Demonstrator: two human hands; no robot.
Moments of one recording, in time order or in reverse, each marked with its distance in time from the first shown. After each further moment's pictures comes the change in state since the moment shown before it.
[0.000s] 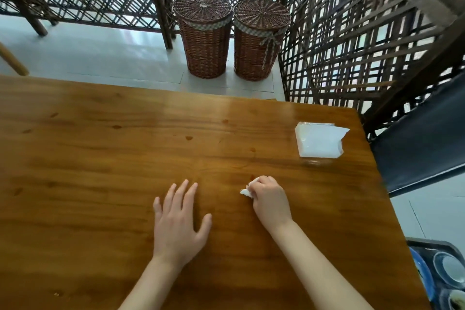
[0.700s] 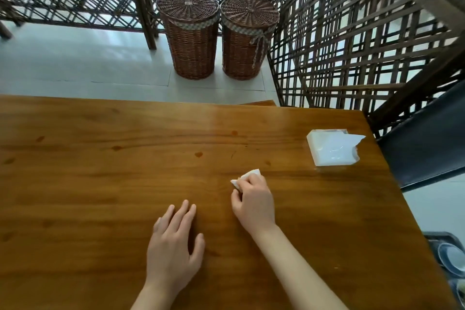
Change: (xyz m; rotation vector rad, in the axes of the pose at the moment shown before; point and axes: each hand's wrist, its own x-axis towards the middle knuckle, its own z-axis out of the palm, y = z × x) left_hand 0.032 -0.059 -0.014 -0.049 -0.099 0.077; right_hand 0.050 -0.070 0.037 0.020 0.135 0.096
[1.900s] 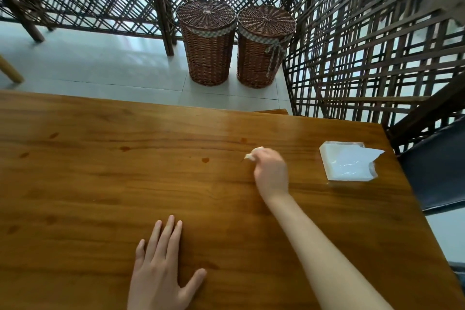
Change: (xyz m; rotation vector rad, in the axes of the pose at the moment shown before) left_hand -0.023 -0.007 -0.007 0.190 -0.170 -0.104; right_hand 0.079 0.026 -0.008 0.078 0.109 -0.053
